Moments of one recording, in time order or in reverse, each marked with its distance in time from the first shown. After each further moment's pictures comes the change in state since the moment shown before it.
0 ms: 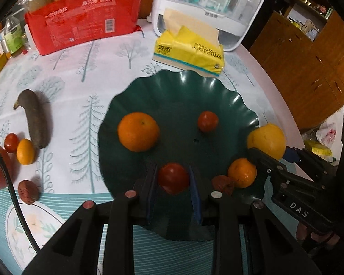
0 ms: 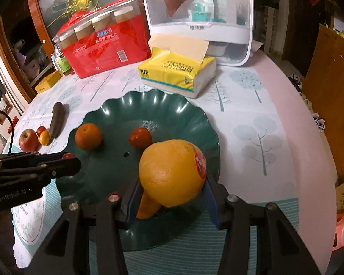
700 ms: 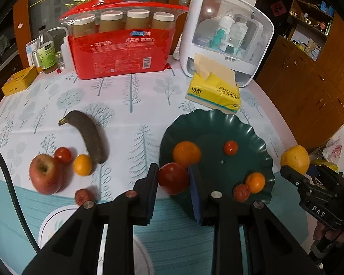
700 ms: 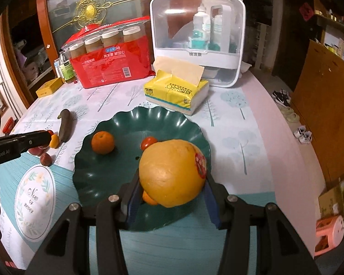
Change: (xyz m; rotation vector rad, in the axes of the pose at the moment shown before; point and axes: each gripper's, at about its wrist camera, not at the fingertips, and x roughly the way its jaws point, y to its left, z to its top) left arm -0.080 0.047 -0.003 -0.026 -0.192 0.075; right arm -0.055 0.022 -0.003 -0.041 -0.098 -0.074
